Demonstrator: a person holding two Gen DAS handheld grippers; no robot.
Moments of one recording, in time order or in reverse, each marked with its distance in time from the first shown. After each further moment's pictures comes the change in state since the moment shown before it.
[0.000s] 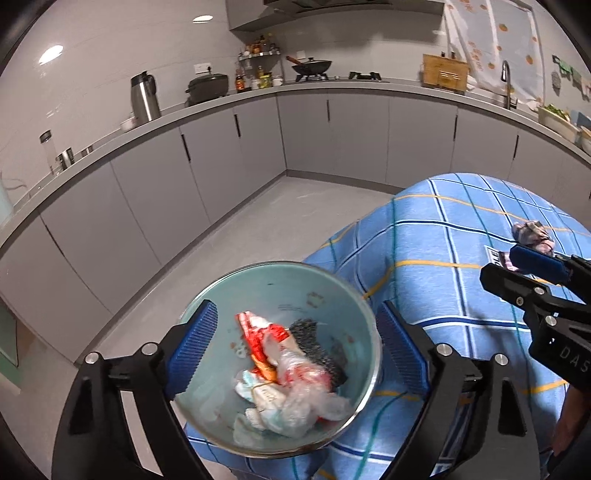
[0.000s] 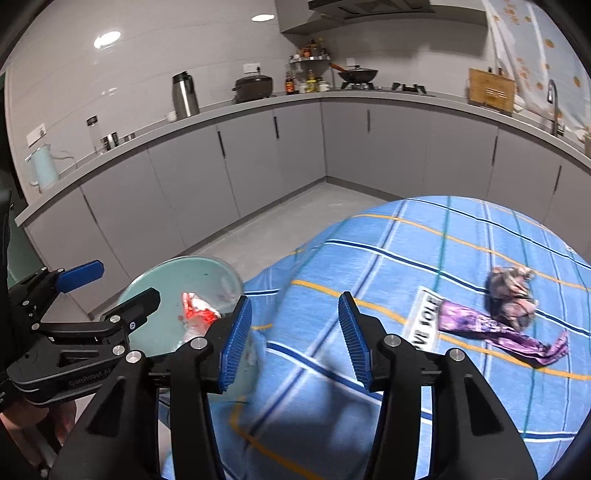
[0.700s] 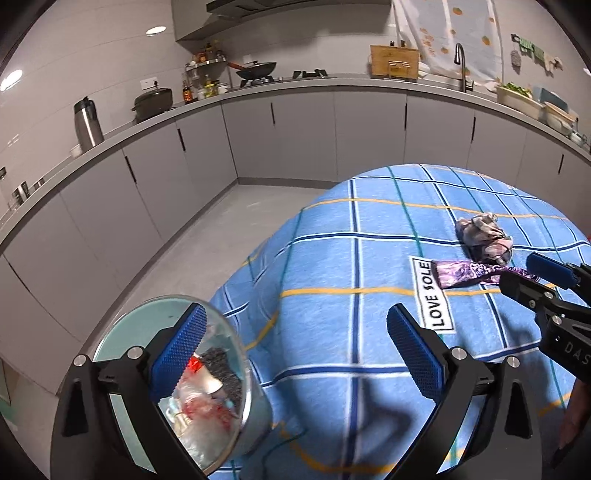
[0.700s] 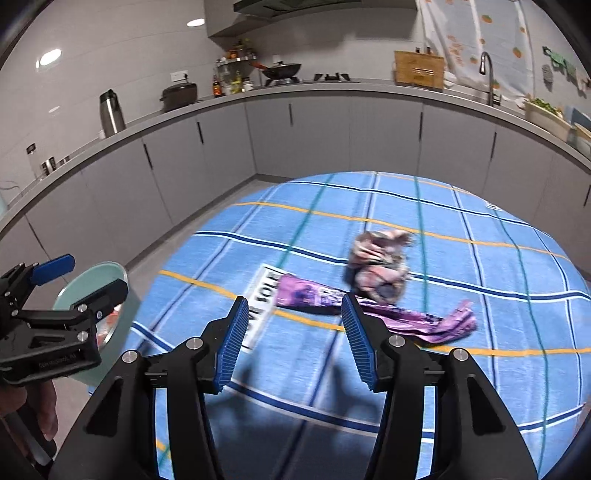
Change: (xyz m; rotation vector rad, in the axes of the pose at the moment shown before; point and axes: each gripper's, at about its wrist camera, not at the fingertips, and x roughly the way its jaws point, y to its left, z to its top) left arm 0.025 -0.110 0.025 0.107 -0.008 -0.124; right arm -0.033 -0.118 -0.029 0.127 0.008 -0.212
